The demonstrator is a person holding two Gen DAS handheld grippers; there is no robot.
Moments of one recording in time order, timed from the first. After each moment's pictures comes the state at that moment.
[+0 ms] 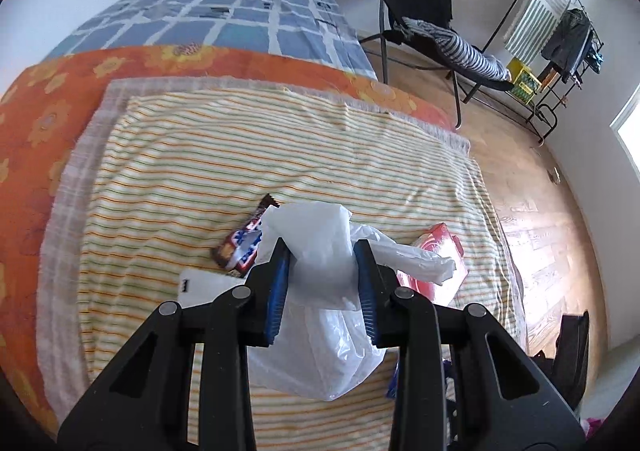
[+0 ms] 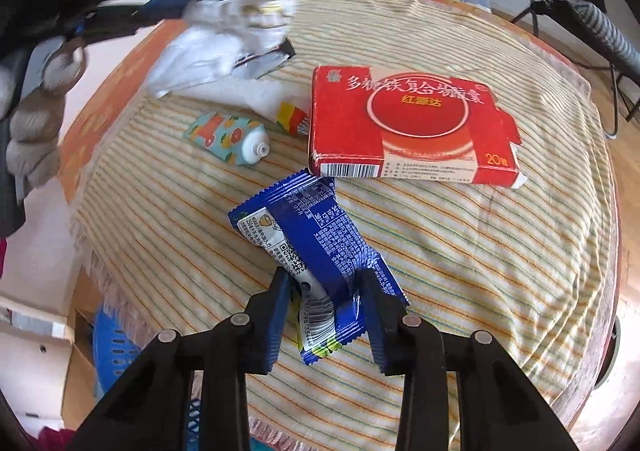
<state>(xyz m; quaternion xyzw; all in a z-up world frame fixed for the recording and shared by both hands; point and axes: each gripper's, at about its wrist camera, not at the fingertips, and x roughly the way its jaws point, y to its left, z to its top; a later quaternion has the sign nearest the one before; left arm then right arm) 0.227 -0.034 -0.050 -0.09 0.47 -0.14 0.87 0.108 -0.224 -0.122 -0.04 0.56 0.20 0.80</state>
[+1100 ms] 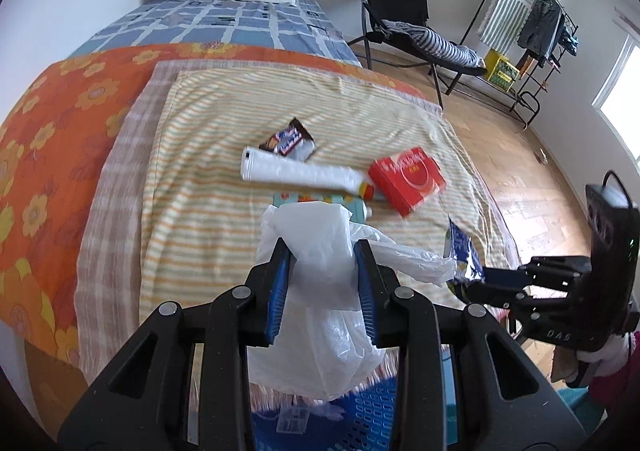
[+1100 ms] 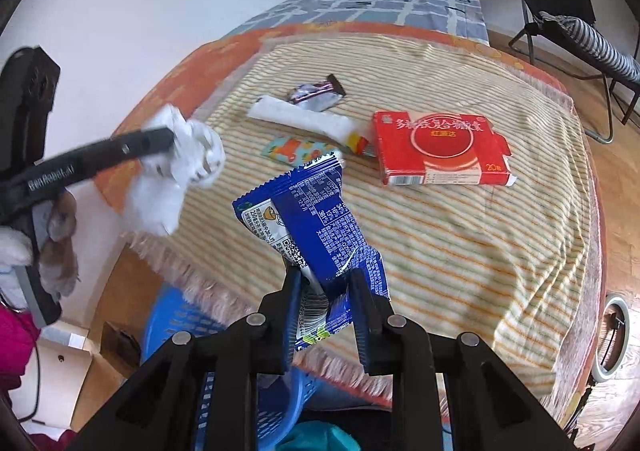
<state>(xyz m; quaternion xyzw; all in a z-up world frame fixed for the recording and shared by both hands) 0.076 0.022 -0.042 -0.07 0.45 -0.17 0.88 0.046 -0.203 -0.057 -0.01 0.52 0.22 0.83</state>
